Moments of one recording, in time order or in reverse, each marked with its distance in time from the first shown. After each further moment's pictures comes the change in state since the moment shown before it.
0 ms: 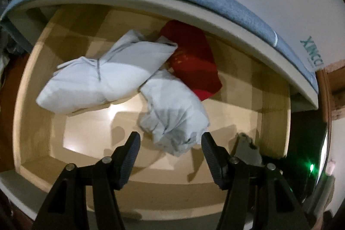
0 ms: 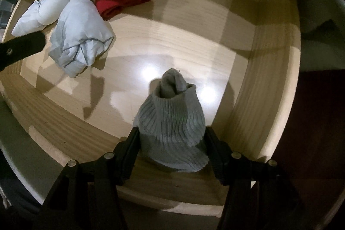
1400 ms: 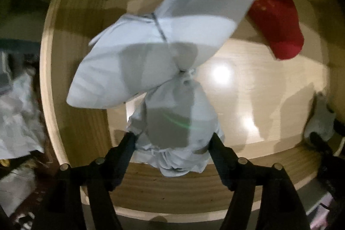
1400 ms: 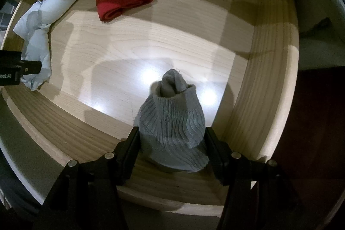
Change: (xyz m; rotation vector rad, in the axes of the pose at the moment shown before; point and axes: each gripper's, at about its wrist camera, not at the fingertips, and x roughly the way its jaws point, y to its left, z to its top) left arm 0.054 0.038 0.033 0.160 0.360 0.313; right arm 0.017 -0.001 -0.022 0.006 -0.016 0.003
